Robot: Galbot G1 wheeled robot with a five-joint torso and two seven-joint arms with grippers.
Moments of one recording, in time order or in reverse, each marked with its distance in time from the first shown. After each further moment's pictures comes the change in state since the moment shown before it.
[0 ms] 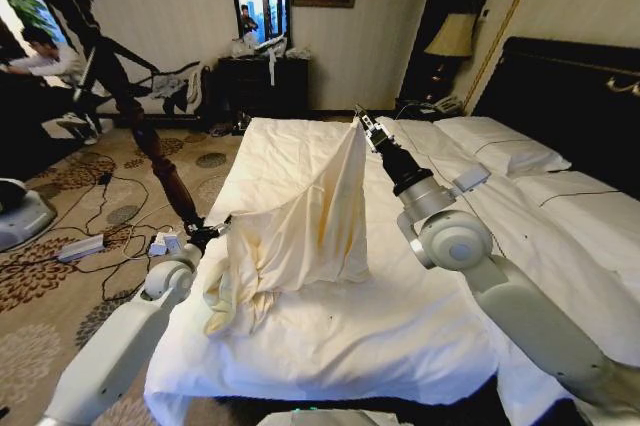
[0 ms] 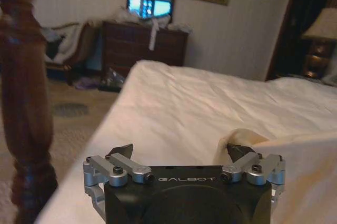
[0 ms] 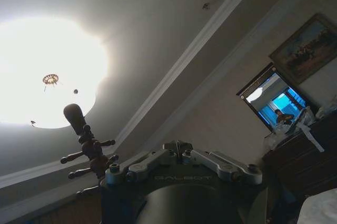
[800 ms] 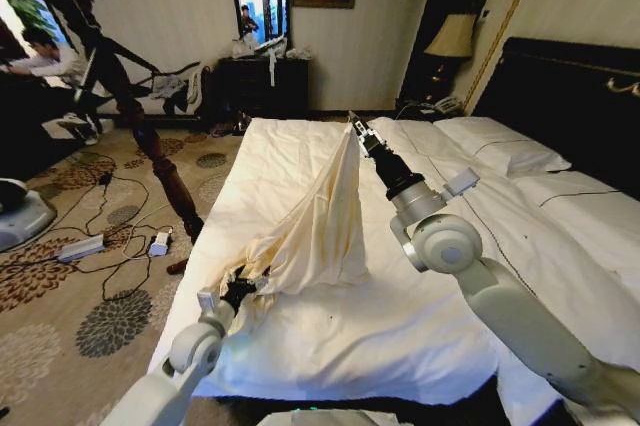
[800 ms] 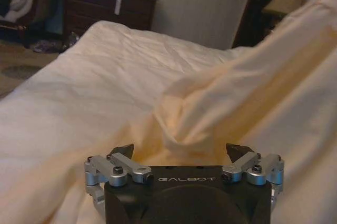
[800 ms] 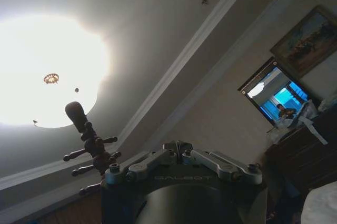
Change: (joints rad) left arm 0.222 -0.119 0.050 -0.173 0.113 0.026 -0.005; right arm 0.004 0.035 -0.026 -0.008 -0.011 -0.003 0.001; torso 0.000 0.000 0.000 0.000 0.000
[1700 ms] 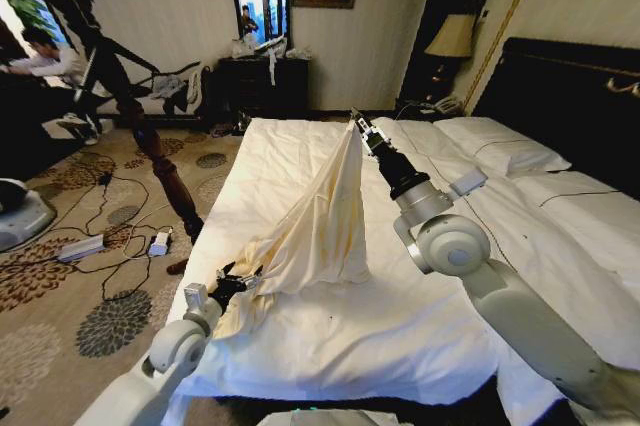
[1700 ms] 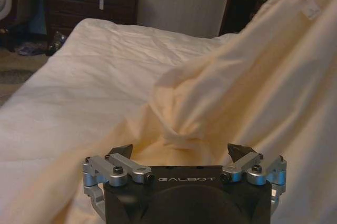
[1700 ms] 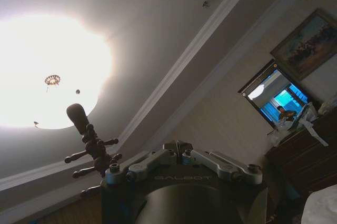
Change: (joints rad) left arm 0.110 0.077 -0.043 -0.100 0.025 0.035 0.043; right arm -0.017 -0.017 0.022 0.021 0.006 0.001 0.004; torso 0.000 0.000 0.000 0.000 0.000
